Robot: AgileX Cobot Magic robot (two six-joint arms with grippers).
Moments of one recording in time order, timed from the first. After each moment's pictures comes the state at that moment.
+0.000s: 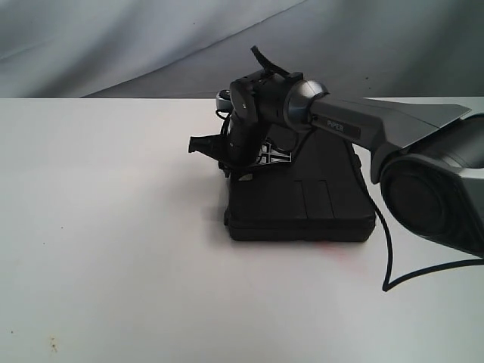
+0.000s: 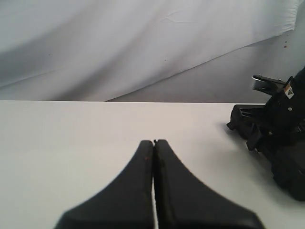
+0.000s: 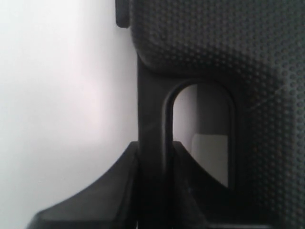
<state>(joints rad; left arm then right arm) -0.14 0.00 0.00 -0.02 0.19 -0.05 0.72 2.51 -2.09 -0.05 0.85 0.65</state>
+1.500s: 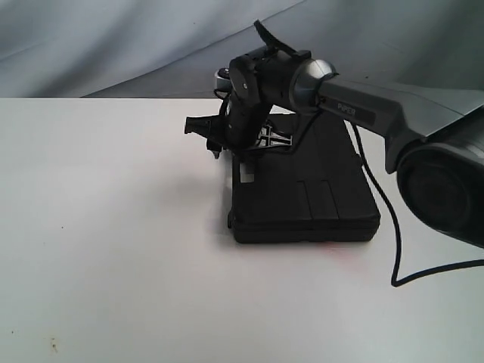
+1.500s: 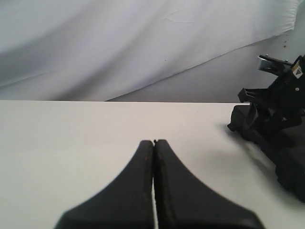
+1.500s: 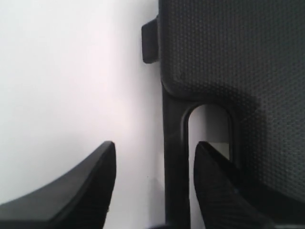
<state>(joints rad) -0.14 0.00 0.00 -0.02 0.19 -0.05 0.72 2.43 -2.08 -0.08 0.86 0.67</state>
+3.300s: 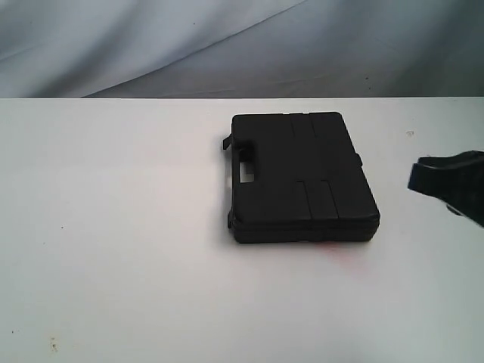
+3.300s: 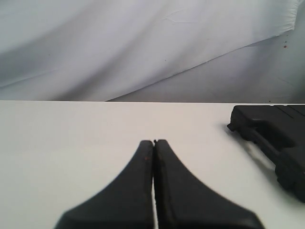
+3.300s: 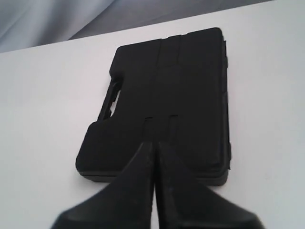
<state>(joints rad) -0.14 0.00 0.00 -0.02 0.19 -0.05 0.51 0.94 -0.48 -0.14 0.13 0.52</state>
